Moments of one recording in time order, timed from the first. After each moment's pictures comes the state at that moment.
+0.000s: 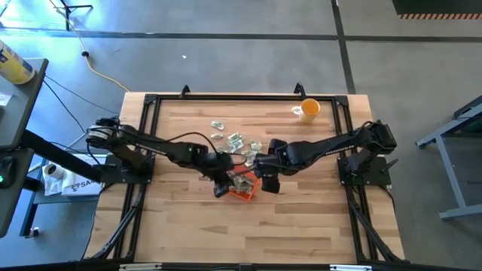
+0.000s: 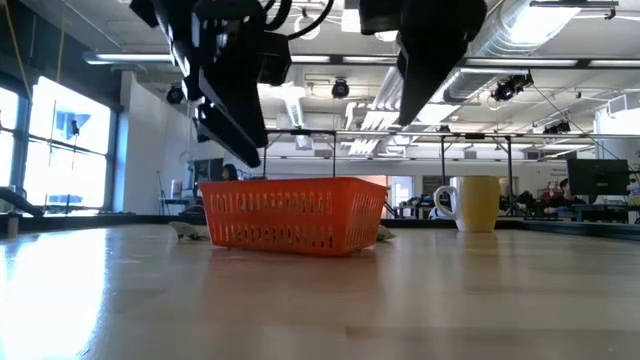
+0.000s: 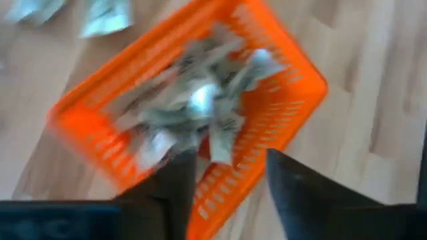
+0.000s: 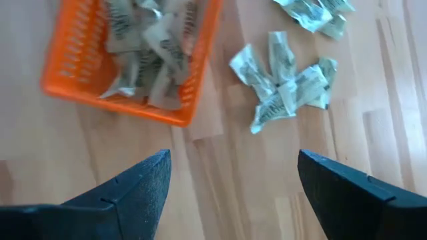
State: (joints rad) left arm -0.12 1.57 1.01 -0.41 0.05 -0.55; right arm 0.20 1.73 1.43 -0.97 0.27 0.35
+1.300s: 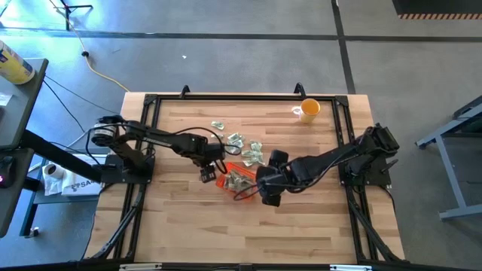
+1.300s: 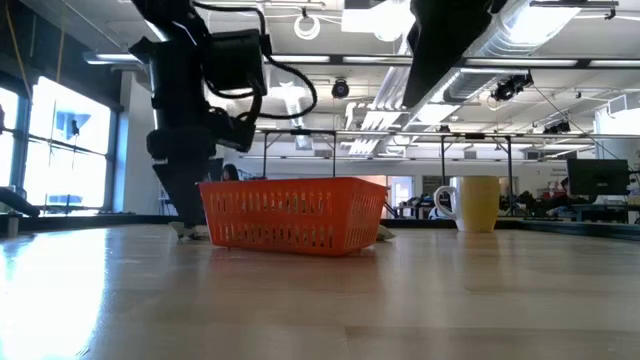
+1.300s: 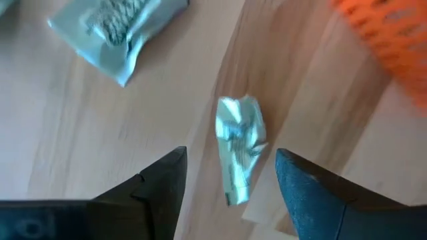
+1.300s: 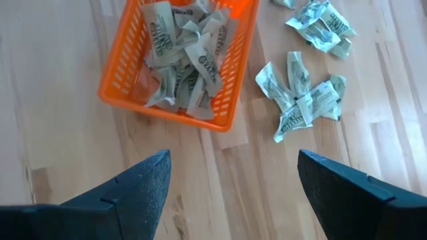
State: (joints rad) left arm 0.04 1.62 0.92 -0.67 -0.09 -0.29; right arm 0.33 1.73 1.42 -0.93 0.39 0.46
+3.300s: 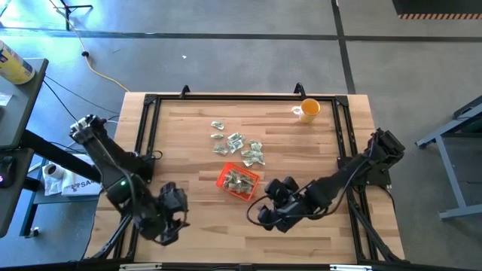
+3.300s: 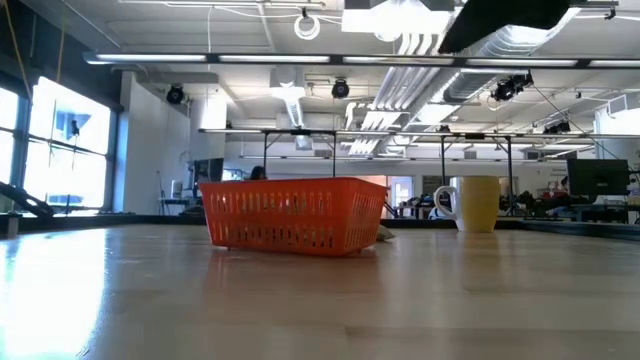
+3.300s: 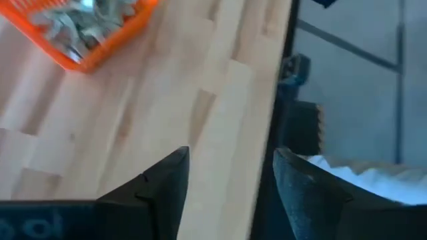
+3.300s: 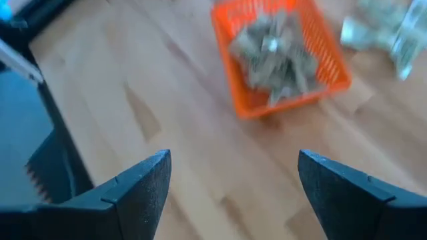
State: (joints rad) left arm -0.85 1.38 1.36 -0.99 -0.36 -1.07; right arm 0.57 1.71 1.42 -0.76 0.47 1.22
